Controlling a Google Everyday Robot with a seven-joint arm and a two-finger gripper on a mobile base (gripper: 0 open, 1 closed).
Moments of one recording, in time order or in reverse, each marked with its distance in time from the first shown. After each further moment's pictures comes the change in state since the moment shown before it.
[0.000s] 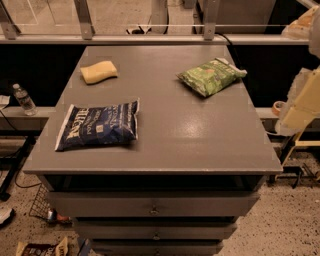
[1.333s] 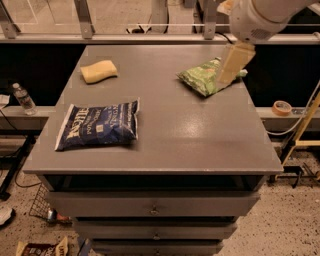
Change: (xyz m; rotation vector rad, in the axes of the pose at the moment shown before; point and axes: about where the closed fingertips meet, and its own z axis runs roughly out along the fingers) arm -0.075 -0.122 0.103 0.164 -0.138 -0.209
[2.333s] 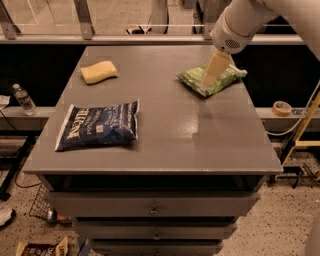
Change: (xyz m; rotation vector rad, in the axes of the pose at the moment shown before) arm 0.025 -0.026 0.116 -0.149 0.017 0.199
